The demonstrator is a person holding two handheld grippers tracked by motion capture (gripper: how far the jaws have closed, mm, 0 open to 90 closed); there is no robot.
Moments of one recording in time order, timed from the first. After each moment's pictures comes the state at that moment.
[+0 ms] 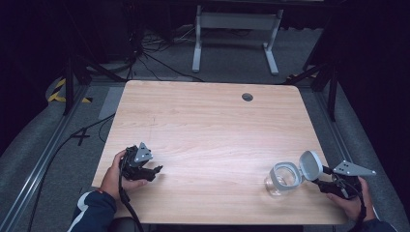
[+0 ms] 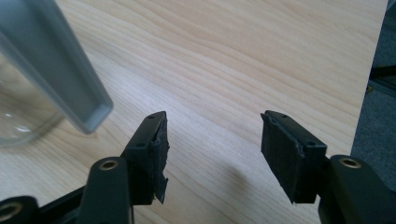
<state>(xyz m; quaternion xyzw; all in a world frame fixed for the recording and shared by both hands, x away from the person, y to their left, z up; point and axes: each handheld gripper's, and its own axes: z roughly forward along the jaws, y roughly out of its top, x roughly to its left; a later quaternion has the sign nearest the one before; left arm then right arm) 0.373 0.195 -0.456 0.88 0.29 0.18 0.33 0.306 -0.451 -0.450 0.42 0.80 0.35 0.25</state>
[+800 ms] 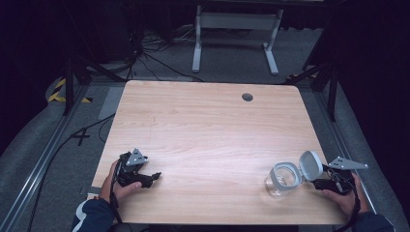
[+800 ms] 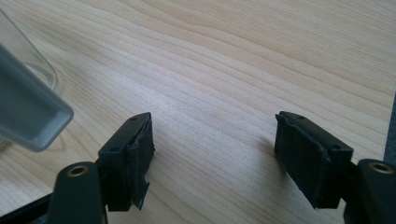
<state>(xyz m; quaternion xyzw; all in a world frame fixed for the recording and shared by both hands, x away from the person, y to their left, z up) 0.365 0.208 -0.481 0.86 0.33 0.14 0.37 0.327 -0.453 -0.465 0.44 0.80 0.35 0.21</state>
